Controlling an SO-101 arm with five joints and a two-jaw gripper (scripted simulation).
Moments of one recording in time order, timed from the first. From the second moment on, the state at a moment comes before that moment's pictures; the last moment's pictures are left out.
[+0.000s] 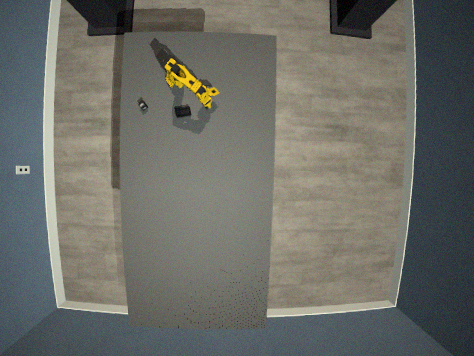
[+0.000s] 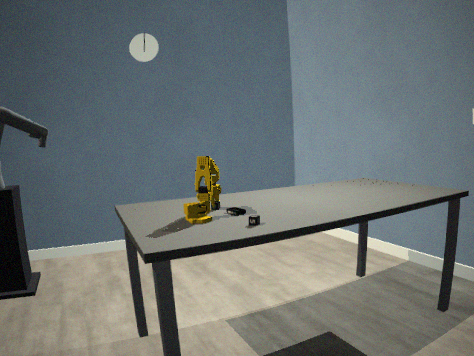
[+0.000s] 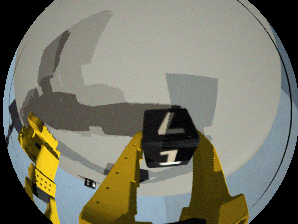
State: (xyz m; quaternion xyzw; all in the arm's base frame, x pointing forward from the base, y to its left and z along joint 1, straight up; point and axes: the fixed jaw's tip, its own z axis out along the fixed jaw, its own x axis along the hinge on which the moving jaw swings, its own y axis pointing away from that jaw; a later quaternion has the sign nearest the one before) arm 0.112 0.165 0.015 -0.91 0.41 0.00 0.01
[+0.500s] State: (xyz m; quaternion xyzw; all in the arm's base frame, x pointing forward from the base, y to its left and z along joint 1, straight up) arm 0.112 0.165 0.015 -0.91 0.41 0.00 0.01
